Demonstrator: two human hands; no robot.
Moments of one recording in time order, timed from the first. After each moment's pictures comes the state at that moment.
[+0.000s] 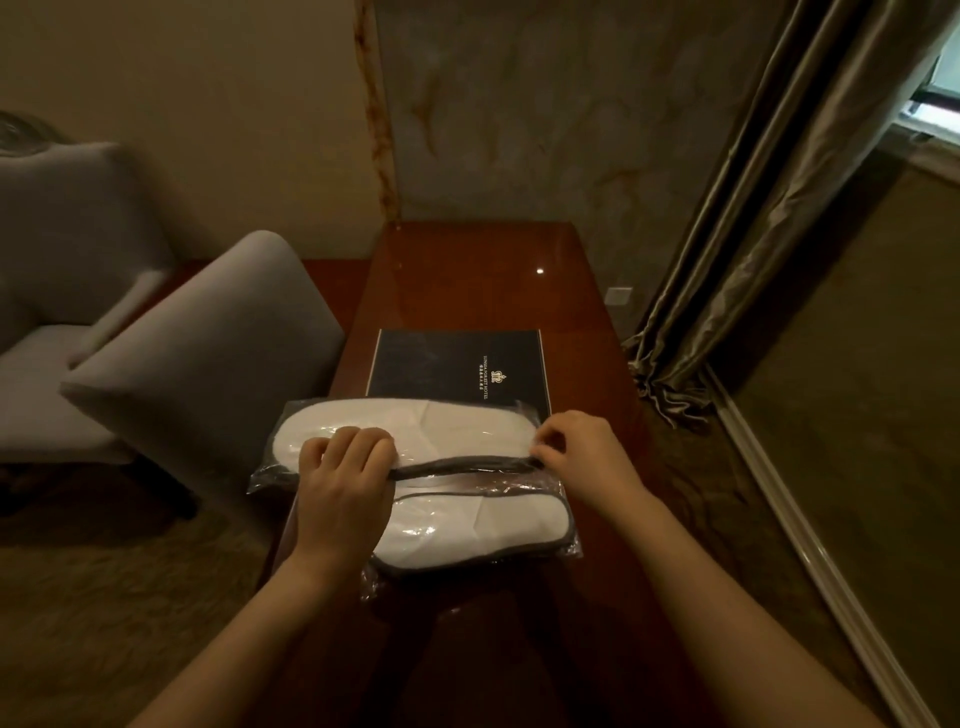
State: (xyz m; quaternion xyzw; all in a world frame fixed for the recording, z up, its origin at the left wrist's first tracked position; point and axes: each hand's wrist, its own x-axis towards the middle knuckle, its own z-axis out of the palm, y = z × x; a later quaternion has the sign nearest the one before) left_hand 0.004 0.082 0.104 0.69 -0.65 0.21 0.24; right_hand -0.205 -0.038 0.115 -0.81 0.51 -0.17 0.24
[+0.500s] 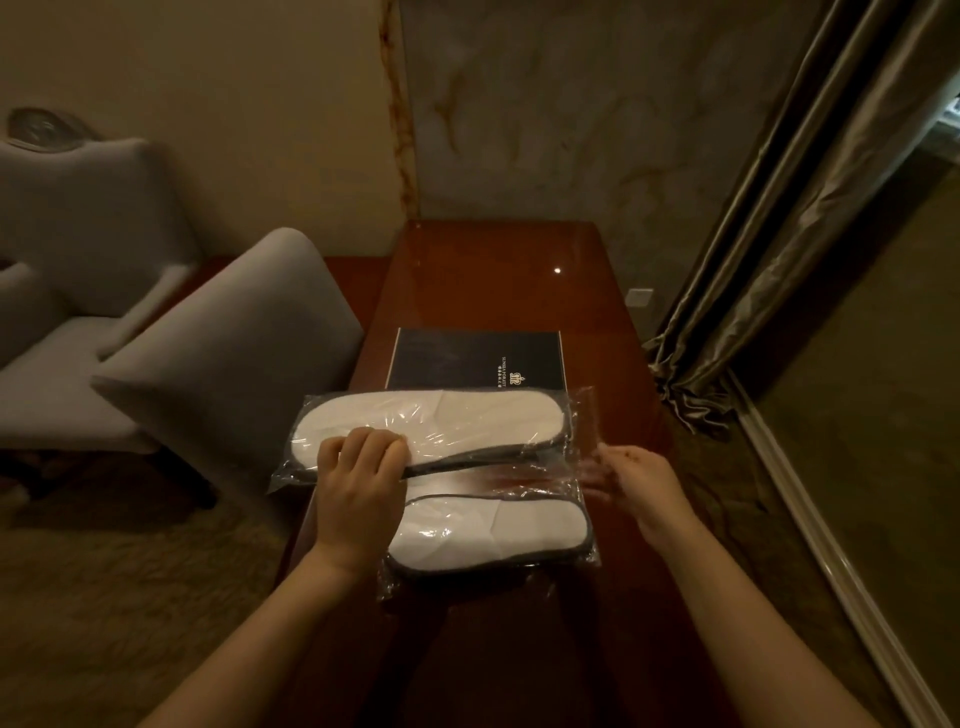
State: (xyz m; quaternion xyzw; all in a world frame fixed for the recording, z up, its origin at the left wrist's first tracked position) left_hand 0.018 0.070 0.080 0.66 -0.63 0.28 0.28; right_hand -0.229 -0.049 0.081 -0.43 0.58 -0.31 0.61
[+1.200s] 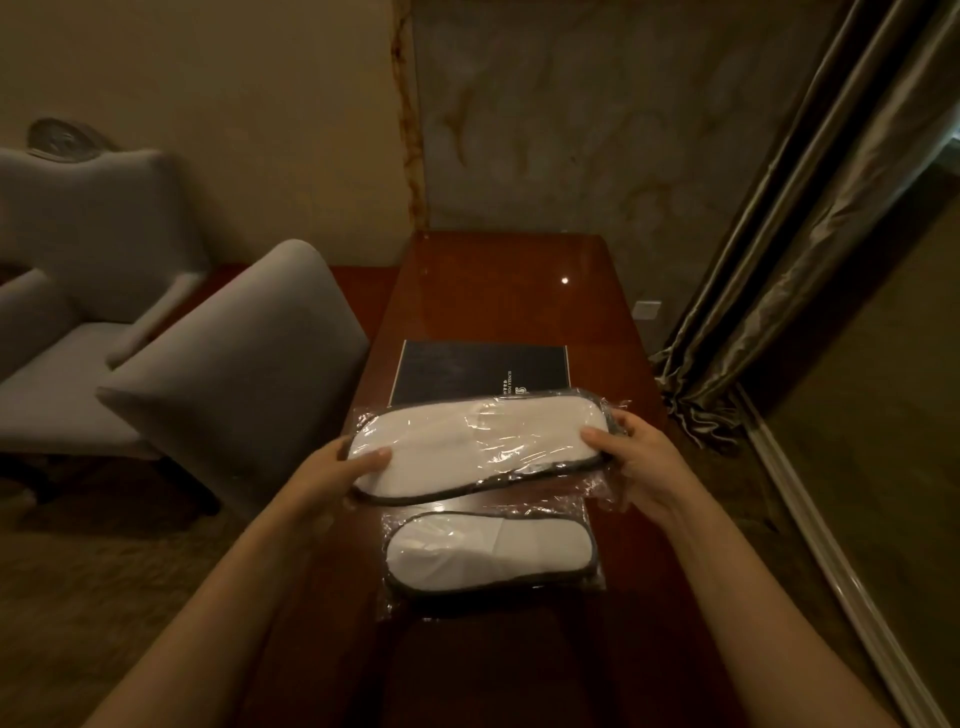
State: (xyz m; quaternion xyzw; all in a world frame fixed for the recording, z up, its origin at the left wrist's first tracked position) left_hand 0.068 0.042 0.100 0.72 -0.21 -0.47 0.46; right_hand -0.222 -0.083 0.104 -0.42 0.46 -0.34 0.71
